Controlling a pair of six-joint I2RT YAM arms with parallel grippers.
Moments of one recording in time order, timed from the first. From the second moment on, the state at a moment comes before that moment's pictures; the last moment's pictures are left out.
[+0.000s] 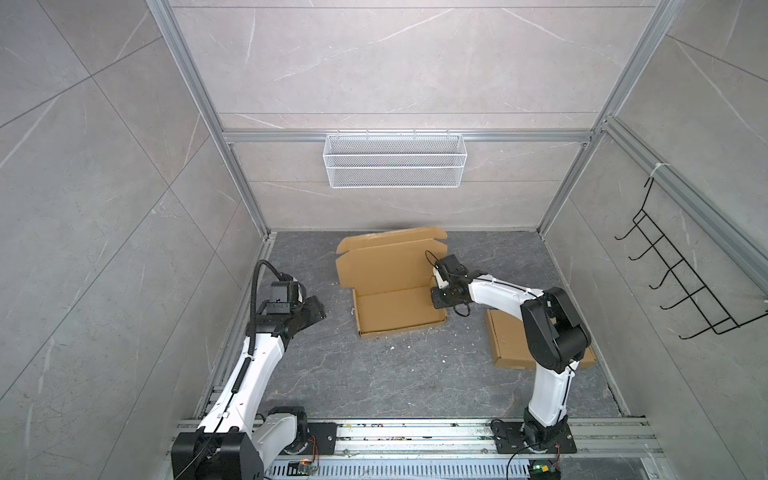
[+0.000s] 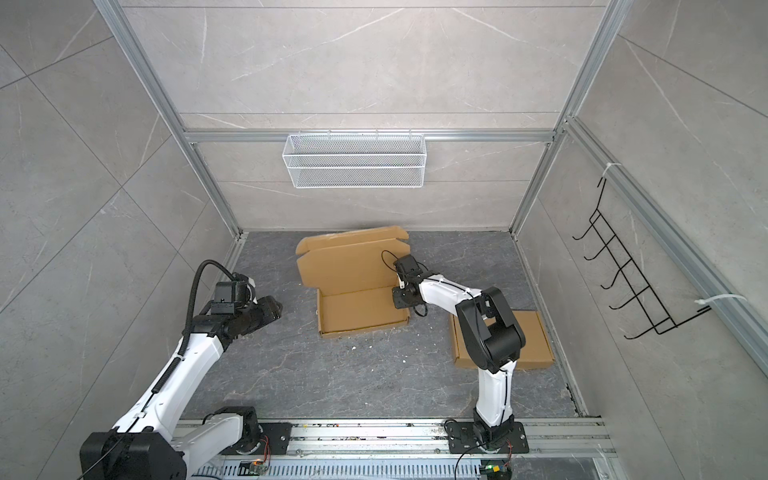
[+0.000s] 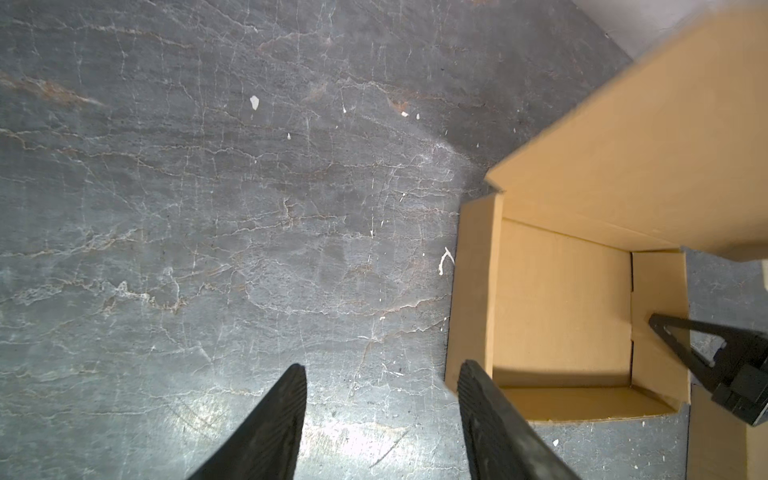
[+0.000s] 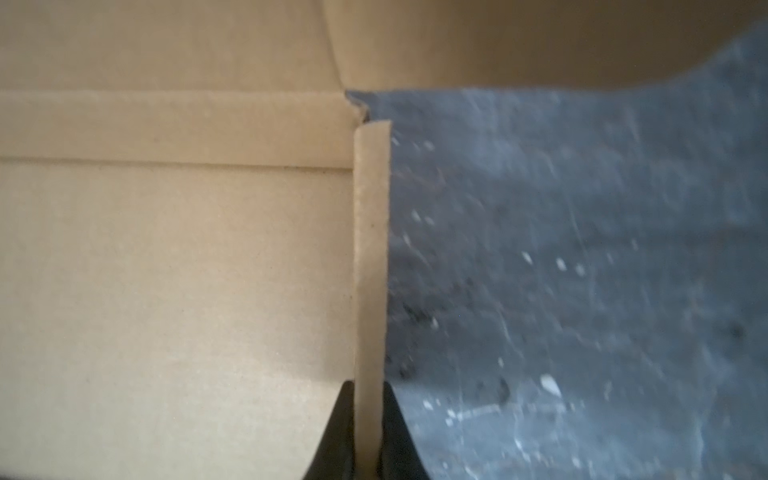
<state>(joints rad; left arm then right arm) -0.05 1.06 0.79 -0.60 0.12 -0.46 0.47 1.90 1.24 -0.45 0.03 0.28</state>
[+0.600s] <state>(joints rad) -0.05 1.14 0.84 -0.40 0.33 -0.18 0.29 1.58 1.09 -0.42 -0.23 0.29</state>
